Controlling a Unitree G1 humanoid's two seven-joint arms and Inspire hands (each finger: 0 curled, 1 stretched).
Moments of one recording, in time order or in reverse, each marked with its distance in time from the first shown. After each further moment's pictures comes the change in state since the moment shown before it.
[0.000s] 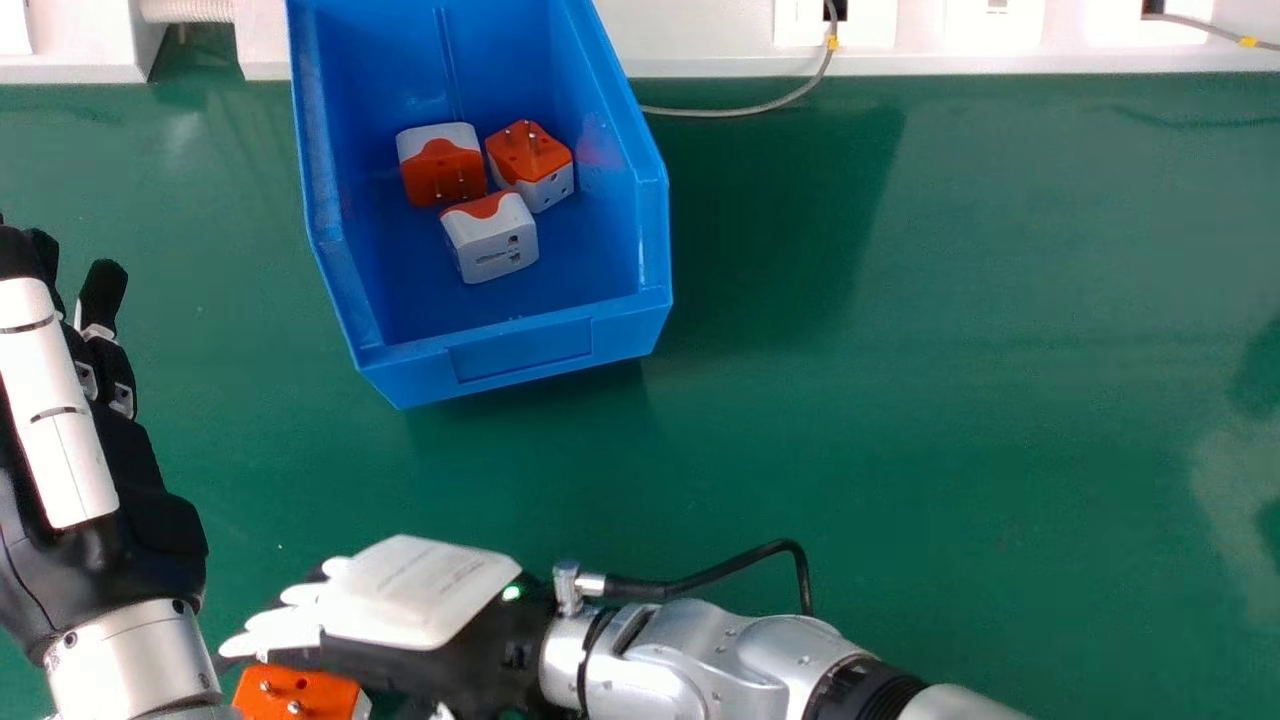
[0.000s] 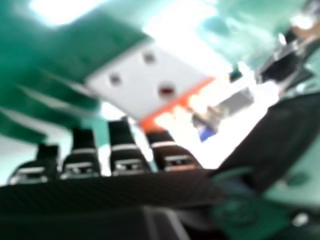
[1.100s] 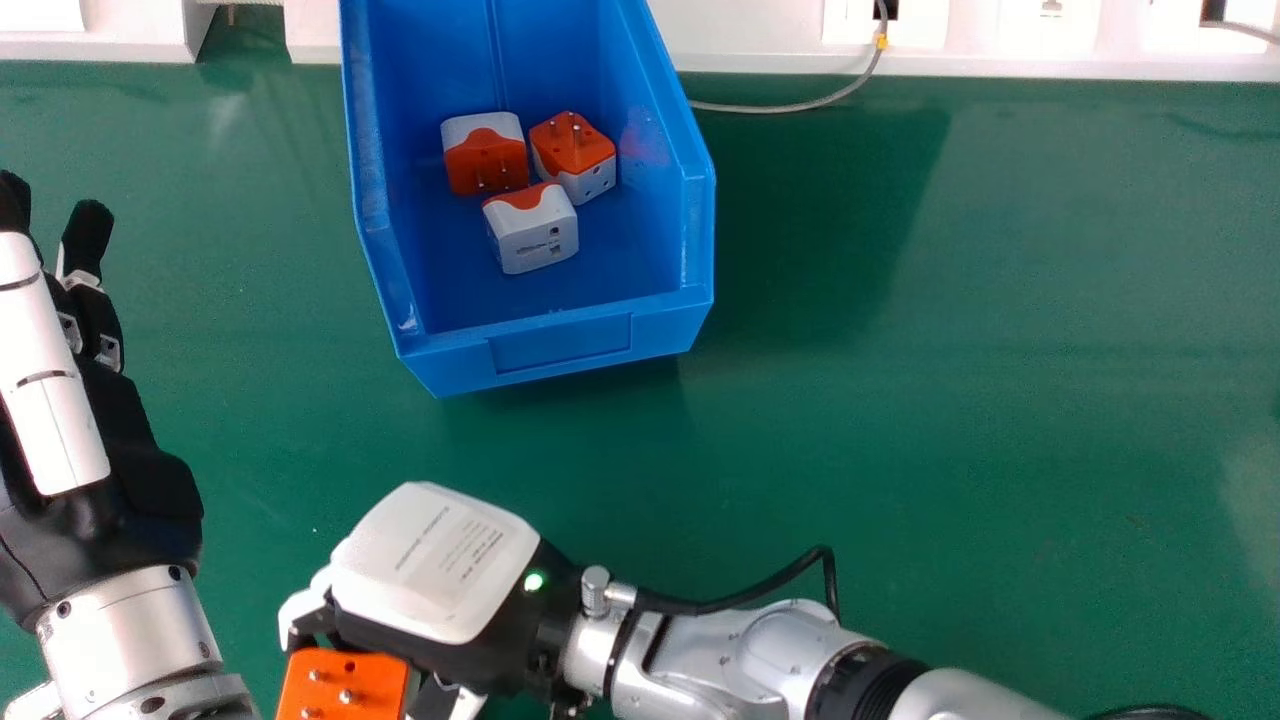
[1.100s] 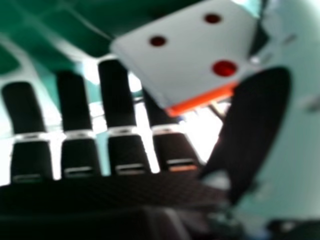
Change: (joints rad) left arm -0.043 0.002 -0.018 -0.038 0.019 -0.013 0.018; right arm -0.064 -0.005 0.075 0.093 -0.352 0.032 -0.467
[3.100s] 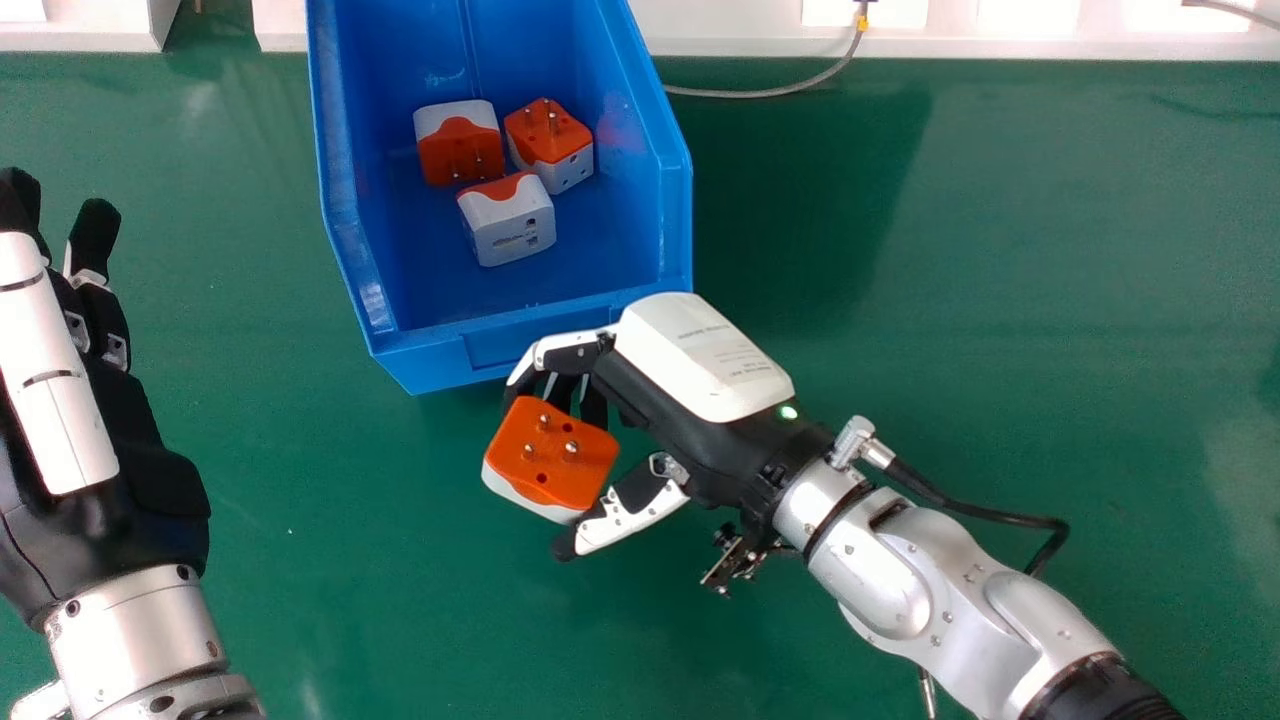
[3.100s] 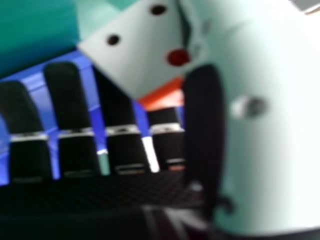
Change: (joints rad) left arm 0.004 0.000 -0.010 0.006 0.017 -0.007 0.007; right arm 0.271 -0.354 -0.567 -0.553 0.220 -0.013 0.344
